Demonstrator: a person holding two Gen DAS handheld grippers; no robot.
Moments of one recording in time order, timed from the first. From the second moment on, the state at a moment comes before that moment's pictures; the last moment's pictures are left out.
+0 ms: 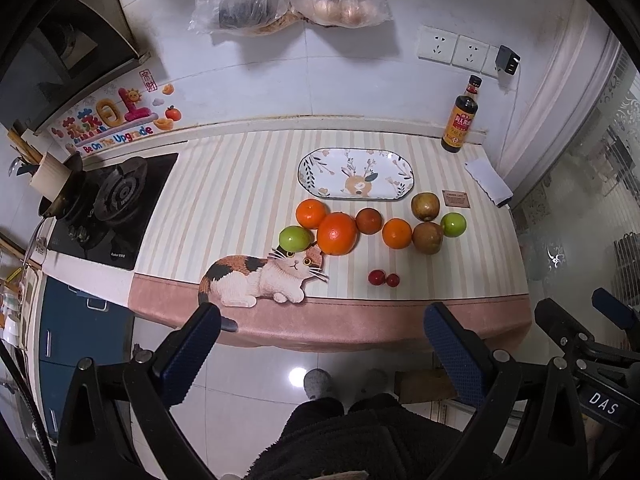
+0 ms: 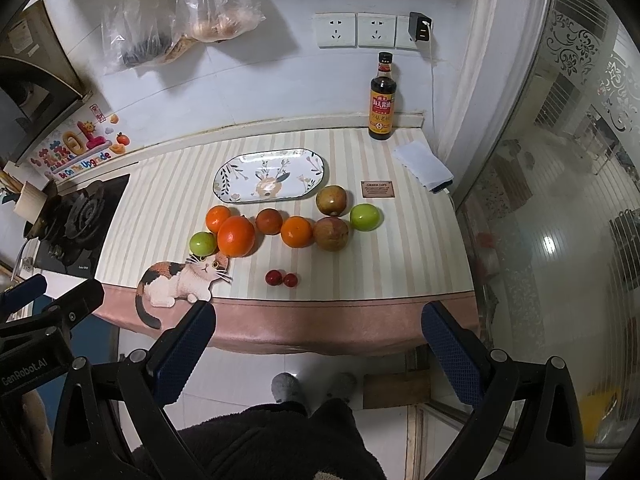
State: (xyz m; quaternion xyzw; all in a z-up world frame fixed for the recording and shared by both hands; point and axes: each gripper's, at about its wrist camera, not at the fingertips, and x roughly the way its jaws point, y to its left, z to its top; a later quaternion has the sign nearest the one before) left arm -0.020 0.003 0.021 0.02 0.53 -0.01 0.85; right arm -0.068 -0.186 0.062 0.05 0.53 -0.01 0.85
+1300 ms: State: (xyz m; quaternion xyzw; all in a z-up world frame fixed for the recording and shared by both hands) left arm -0.025 0.009 0.023 0.01 0.54 -0.01 0.84; right arm -0.073 -0.184 0.067 0.04 0.53 -0.01 0.85
